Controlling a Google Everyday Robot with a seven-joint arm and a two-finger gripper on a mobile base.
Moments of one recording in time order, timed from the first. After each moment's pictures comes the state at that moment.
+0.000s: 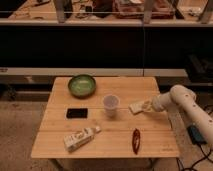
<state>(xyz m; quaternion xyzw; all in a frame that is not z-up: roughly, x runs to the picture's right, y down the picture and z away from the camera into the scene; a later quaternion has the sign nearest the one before) 0.278 0.123 0.894 -0.17 -0.25 0.02 0.95</state>
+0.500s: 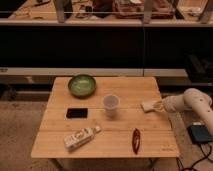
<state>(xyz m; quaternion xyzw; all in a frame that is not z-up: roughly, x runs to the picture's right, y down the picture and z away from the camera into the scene) 0.345 0.109 0.891 -0.13 -0.20 0.08 0.97</state>
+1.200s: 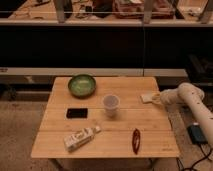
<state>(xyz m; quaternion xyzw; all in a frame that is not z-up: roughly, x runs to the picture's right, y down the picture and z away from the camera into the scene) 0.337 0.069 0.949 -0.11 -0.18 0.10 0.97</state>
